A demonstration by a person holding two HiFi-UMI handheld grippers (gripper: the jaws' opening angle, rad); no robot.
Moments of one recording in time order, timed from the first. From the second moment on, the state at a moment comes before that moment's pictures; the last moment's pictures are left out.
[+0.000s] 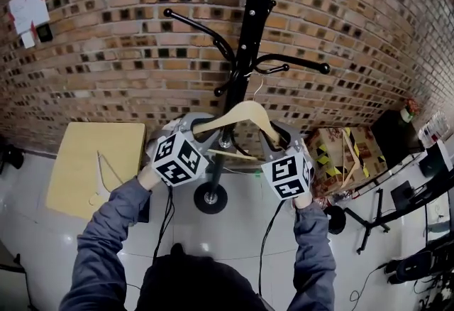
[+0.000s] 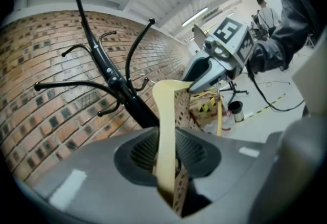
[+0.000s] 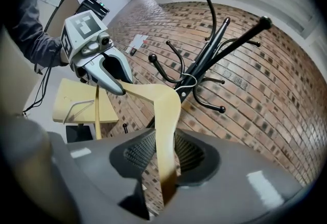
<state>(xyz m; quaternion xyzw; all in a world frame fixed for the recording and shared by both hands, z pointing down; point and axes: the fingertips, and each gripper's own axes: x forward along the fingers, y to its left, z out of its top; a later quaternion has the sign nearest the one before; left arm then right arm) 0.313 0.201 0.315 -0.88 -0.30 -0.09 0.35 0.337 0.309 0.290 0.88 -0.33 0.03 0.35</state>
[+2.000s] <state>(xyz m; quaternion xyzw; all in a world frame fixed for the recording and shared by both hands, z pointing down) 0.136 0.150 0.441 -0.94 -0.31 -0.10 0.11 0.128 0.356 0.416 0.96 -0.20 0.09 0.18</state>
